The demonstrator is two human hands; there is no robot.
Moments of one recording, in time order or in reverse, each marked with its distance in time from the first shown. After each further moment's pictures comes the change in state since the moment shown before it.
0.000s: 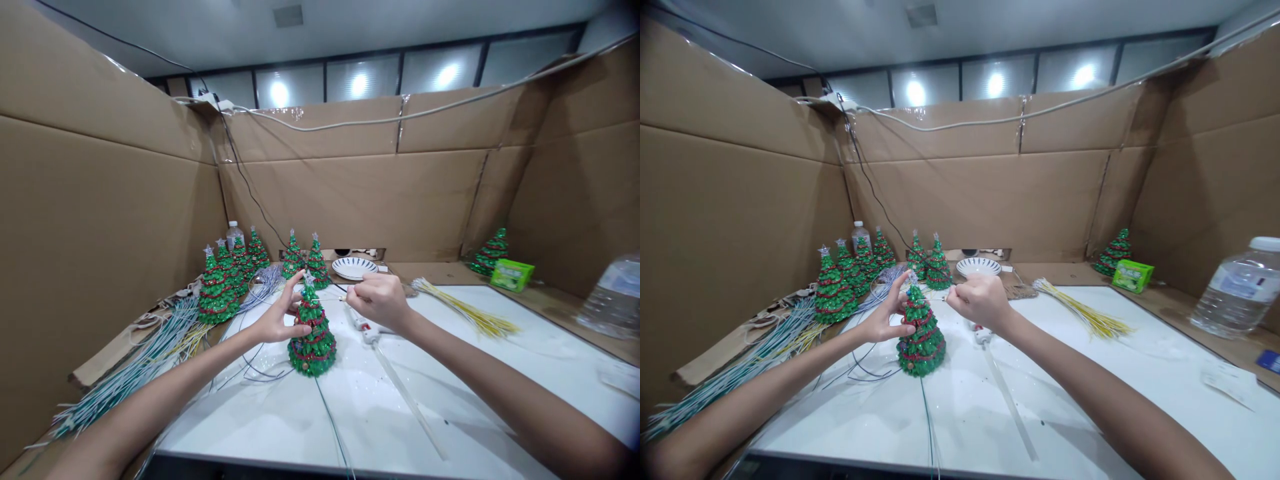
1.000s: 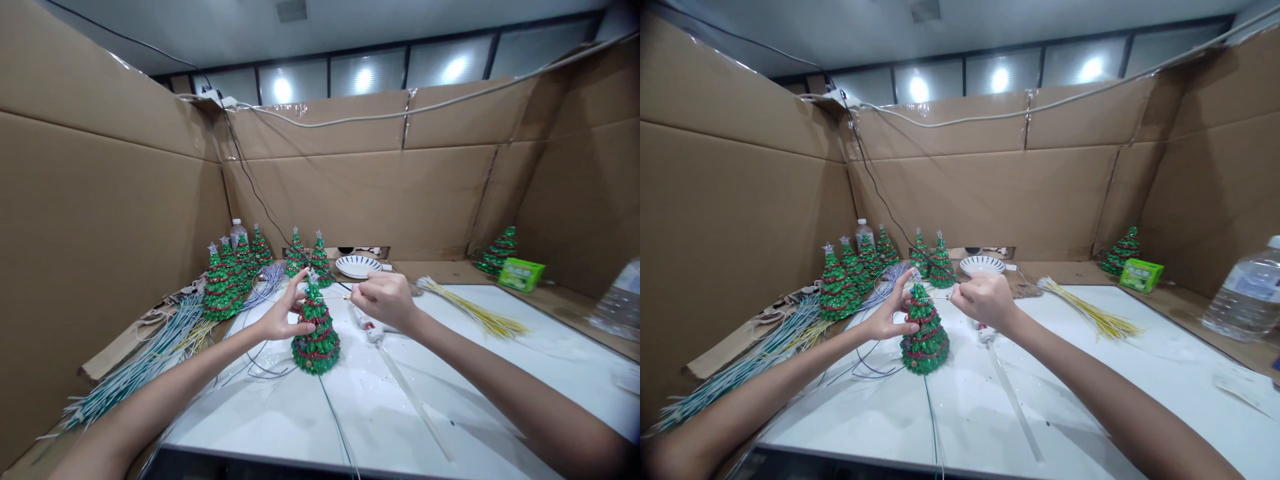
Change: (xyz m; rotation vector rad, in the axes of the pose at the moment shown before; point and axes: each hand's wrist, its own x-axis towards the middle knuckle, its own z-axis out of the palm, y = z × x) left_hand 0.001 -0.002 -0.001 0.027 -0.001 0.030; right_hand 0.003 -0.001 -0.003 0.001 0.001 -0.022
